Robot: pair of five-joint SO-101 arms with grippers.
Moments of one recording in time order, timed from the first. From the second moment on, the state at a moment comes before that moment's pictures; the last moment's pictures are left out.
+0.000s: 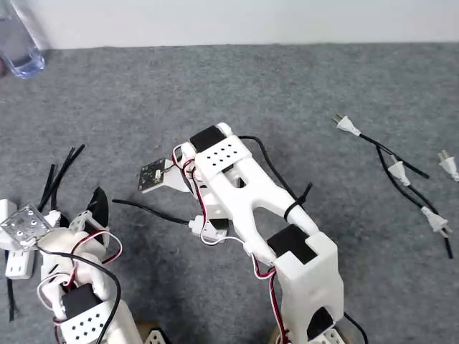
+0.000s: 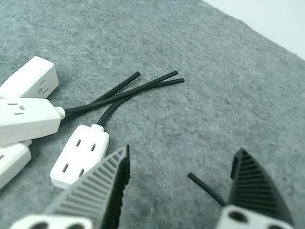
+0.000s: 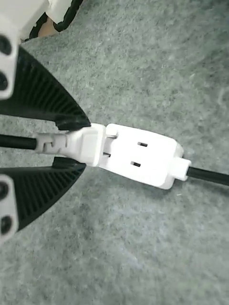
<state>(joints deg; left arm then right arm) -32.3 -88.4 97.1 37.9 21.1 -36.5 25.2 -13.4 95.6 55.1</state>
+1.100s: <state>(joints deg) -32.3 -88.4 97.1 37.9 21.1 -36.4 26.1 -4.1 84.3 57.9</state>
